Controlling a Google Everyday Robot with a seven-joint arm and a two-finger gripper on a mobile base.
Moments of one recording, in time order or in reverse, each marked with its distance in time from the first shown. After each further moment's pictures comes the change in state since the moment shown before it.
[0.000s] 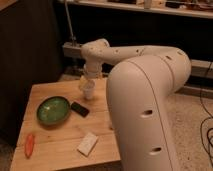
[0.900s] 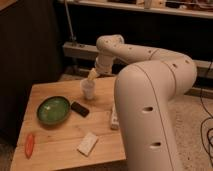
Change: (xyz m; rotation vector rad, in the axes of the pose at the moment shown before) arm -0.005 0.069 0.017 0.032 0.065 0.122
